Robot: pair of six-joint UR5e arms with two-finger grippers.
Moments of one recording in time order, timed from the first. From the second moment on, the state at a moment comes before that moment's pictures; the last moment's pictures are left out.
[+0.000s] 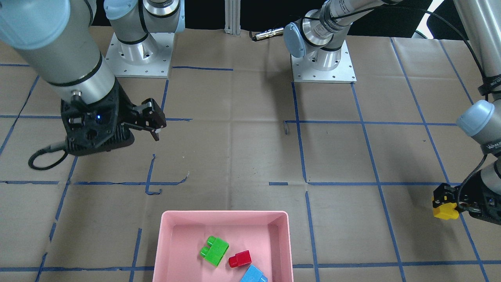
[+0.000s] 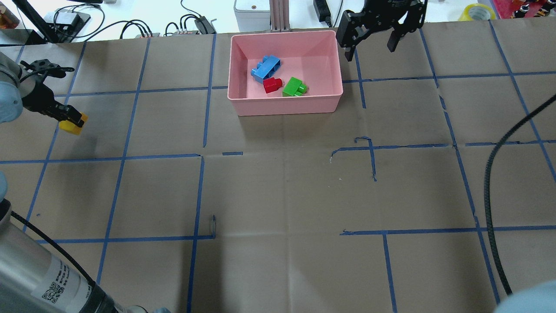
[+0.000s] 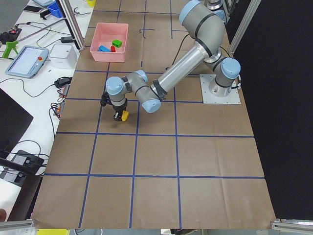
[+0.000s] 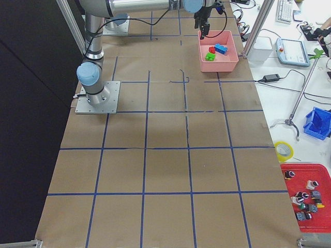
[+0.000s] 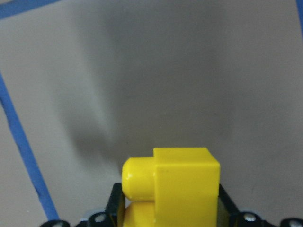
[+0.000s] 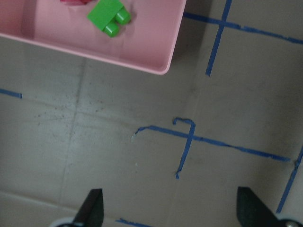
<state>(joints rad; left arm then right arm) -1.02 -2.12 -1.49 -1.04 1.52 0.86 1.65 -1.34 1.29 -1.49 -1.53 -0.16</state>
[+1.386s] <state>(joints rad) -1.72 -2.29 -0.80 -1.52 1.57 -0.21 1.62 -1.75 1.77 -1.63 -1.61 -0.10</state>
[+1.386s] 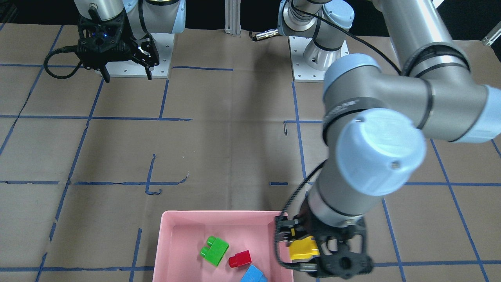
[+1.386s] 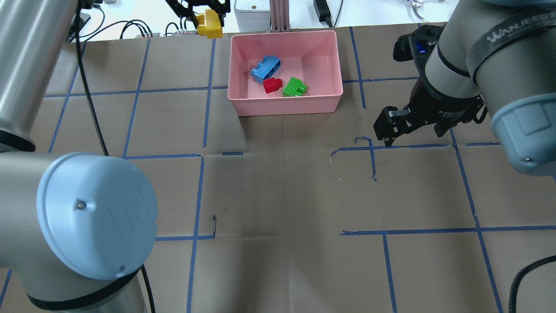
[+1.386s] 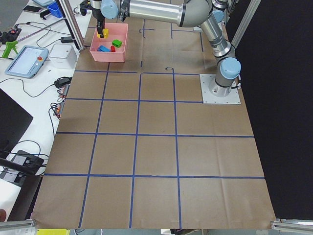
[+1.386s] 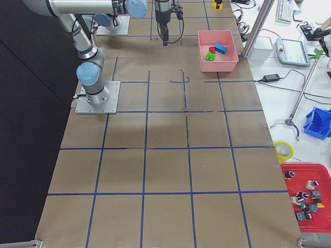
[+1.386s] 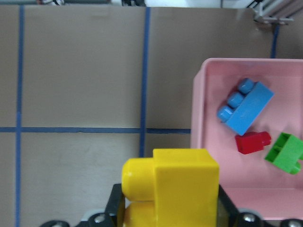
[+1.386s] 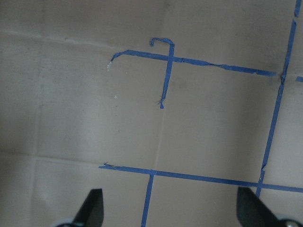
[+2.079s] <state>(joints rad) -1.80 -2.43 -0.85 -1.36 1.58 -0.29 1.62 -1.73 1.76 -1.63 -1.57 -0.10</state>
